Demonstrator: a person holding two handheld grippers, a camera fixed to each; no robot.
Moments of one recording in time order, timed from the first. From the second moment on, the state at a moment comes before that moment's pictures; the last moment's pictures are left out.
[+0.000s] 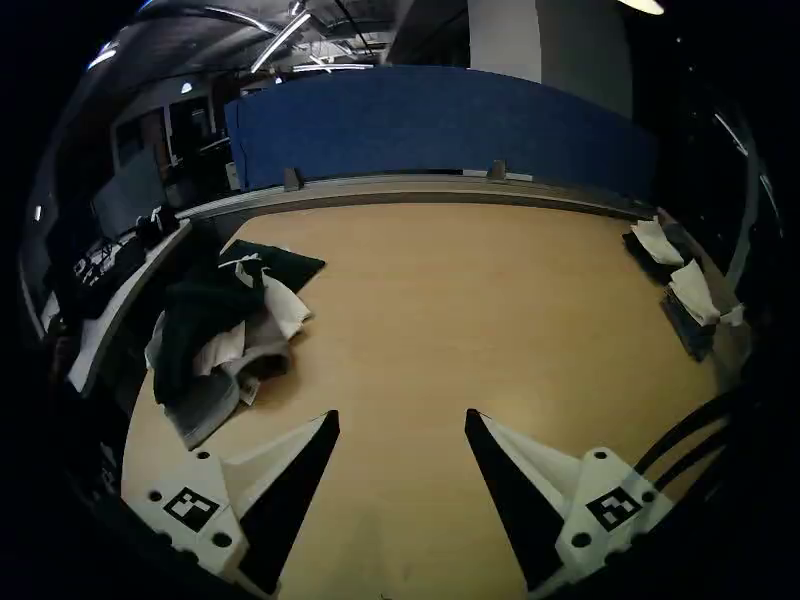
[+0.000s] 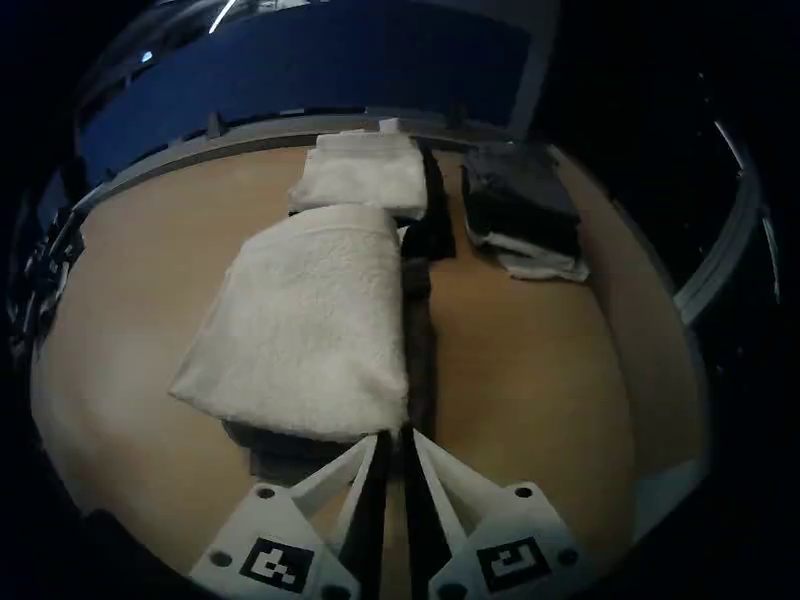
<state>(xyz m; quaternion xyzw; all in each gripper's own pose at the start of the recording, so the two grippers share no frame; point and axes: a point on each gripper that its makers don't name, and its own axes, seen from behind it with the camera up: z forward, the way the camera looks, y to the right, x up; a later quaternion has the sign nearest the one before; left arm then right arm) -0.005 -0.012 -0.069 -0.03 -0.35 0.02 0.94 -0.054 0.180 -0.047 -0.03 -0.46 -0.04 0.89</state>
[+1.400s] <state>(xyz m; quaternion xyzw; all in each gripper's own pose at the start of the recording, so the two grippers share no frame) -0.001 -0.016 -0.071 -0.03 -0.35 0.02 0.94 -0.009 0.126 -0.012 0.00 -0.40 -0.06 0.92</state>
